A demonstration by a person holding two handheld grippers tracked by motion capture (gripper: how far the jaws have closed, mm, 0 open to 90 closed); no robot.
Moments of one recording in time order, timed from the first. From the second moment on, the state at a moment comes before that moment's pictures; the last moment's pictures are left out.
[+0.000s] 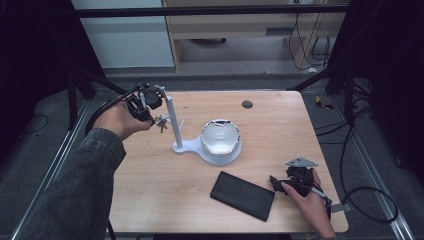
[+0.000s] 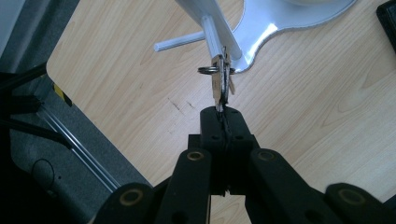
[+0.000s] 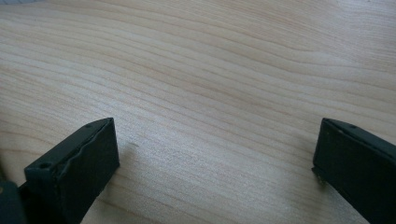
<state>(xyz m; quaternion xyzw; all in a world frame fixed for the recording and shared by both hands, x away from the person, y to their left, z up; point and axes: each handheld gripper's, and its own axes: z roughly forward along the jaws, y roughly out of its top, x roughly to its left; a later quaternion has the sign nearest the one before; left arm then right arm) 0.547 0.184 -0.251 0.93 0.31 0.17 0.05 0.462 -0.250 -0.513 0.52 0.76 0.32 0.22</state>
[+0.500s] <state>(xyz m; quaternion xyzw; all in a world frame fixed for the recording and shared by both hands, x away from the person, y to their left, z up) 0.550 0.178 -0.250 0.93 0.31 0.18 0.05 0.462 -0.250 -0.513 0.52 0.76 0.33 0.22</state>
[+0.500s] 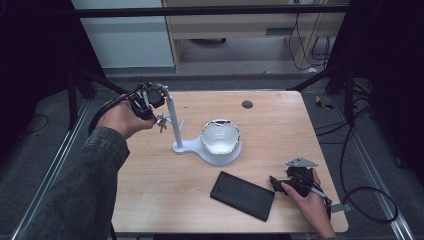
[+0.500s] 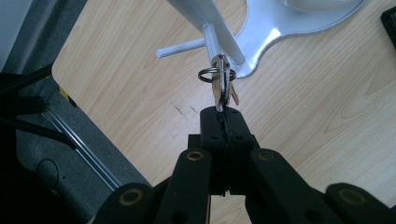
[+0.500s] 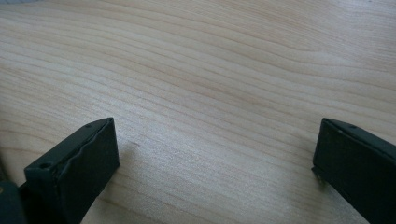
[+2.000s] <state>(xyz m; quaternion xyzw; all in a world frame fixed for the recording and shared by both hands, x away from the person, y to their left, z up) 0.495 0.199 -0.266 0.90 0.30 0.22 0.21 0.461 -0.249 -0.513 0.51 0.77 0.33 0.22</state>
